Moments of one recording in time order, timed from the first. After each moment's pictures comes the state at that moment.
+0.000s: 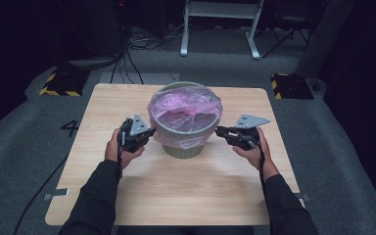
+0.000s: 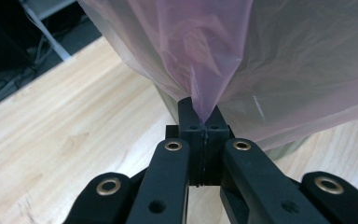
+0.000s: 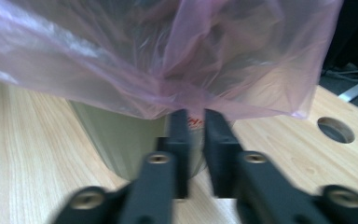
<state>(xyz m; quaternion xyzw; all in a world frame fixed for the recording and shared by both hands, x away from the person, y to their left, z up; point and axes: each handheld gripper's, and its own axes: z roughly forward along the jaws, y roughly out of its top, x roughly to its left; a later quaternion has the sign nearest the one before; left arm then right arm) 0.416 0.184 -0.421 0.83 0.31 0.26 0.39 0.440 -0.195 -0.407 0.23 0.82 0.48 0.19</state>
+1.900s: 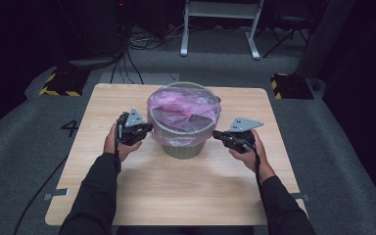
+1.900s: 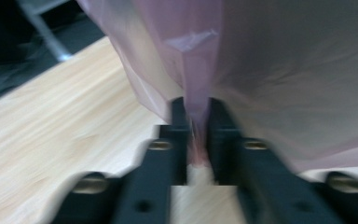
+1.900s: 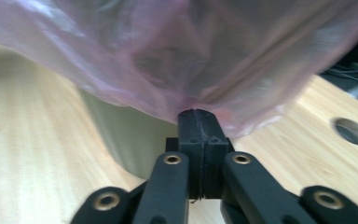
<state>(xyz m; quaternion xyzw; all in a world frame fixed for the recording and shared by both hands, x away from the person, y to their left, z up) 0.439 0.197 -0.422 0.82 0.33 0.25 0.40 0.433 -0.182 -0.411 0.23 0.83 0.46 0.19</state>
